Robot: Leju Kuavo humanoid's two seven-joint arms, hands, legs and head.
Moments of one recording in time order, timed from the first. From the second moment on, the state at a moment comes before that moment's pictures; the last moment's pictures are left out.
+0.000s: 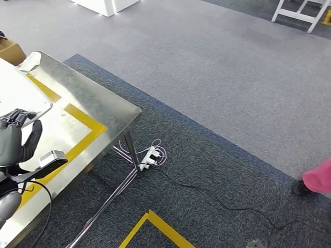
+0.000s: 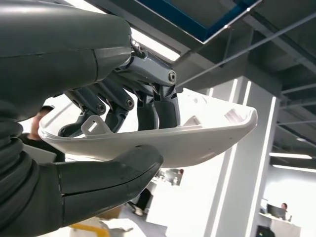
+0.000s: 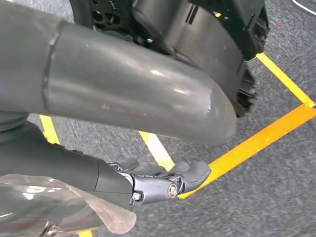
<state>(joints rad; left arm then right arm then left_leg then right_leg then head) -0.16 0.57 -0.40 -1.73 -0.98 0.53 0.04 0.30 -0.76 1.18 -1.67 -0.82 -0.70 0.02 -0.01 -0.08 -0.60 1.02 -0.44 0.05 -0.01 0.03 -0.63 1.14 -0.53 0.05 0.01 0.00</state>
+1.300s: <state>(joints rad) -0.18 0.57 -0.40 -1.72 -0.98 0.51 0.05 0.28 -0.75 1.19 -1.66 -0.85 -0.70 -0.01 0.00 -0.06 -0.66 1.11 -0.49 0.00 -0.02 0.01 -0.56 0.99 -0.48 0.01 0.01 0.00</state>
